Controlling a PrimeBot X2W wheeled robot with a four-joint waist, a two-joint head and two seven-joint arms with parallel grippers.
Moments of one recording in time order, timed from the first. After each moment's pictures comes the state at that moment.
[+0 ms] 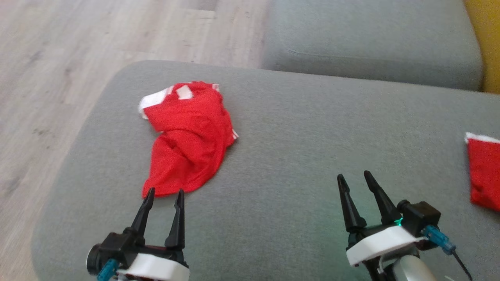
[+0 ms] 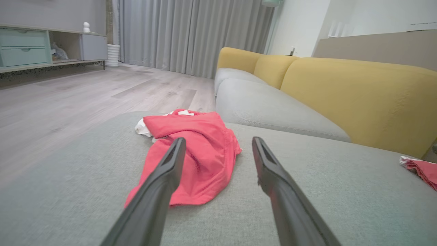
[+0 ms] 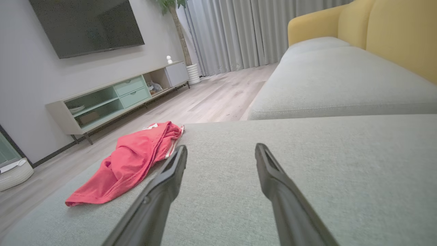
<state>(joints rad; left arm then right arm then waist) -0.01 0.05 -0.19 0.31 -0.24 -0.12 -0.26 -0.05 -0.05 0.22 0.35 0.28 0.13 -0.25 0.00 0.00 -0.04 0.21</state>
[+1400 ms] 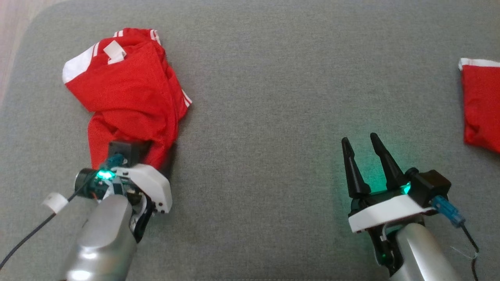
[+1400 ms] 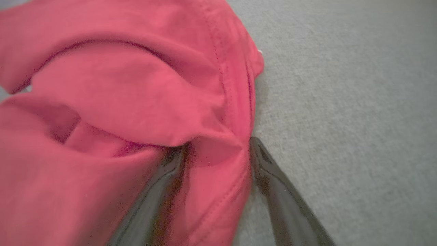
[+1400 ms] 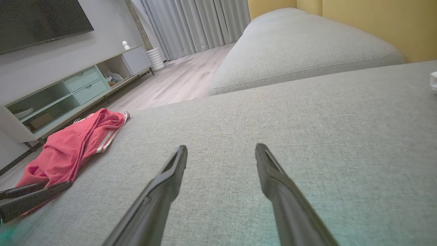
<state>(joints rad) -0.54 0.17 -0.38 0.83 -0.33 -0.12 0.02 -0.16 -0.05 0.20 0.31 0.26 0.13 -0.25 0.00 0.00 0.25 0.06</state>
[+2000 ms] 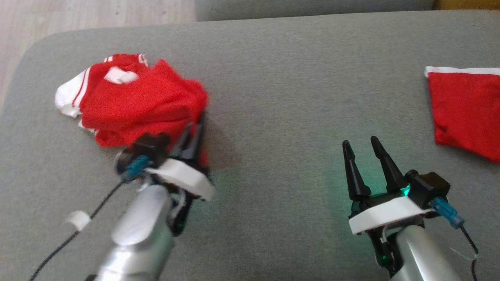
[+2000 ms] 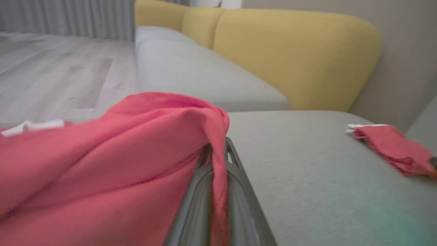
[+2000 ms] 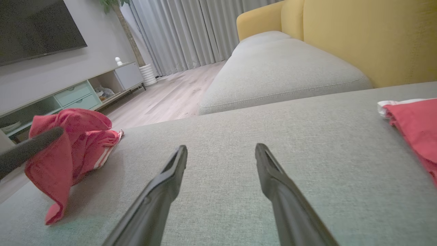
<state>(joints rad) -0.55 0.10 -0.50 0.70 -0.46 -0.12 -0.23 -0.15 -0.05 0.20 0.33 0.26 0.13 -0.25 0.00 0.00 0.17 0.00</state>
